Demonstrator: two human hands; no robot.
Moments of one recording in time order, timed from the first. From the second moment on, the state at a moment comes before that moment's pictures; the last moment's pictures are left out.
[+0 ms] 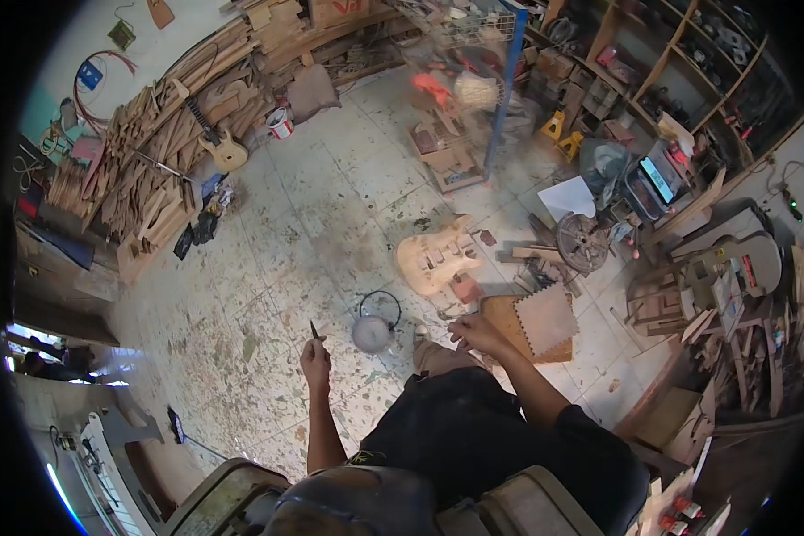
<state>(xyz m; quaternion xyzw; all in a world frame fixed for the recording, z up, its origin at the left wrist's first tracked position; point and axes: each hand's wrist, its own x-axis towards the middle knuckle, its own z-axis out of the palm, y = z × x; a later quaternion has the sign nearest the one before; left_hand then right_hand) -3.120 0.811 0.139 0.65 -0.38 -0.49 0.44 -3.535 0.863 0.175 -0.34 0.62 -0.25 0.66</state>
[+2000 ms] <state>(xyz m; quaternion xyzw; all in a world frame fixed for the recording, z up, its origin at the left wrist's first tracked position) -3.074 -0.278 0.022 0.64 -0.61 -0.47 0.02 -3.621 0.009 0.142 -0.18 0.83 -0.51 0.13</state>
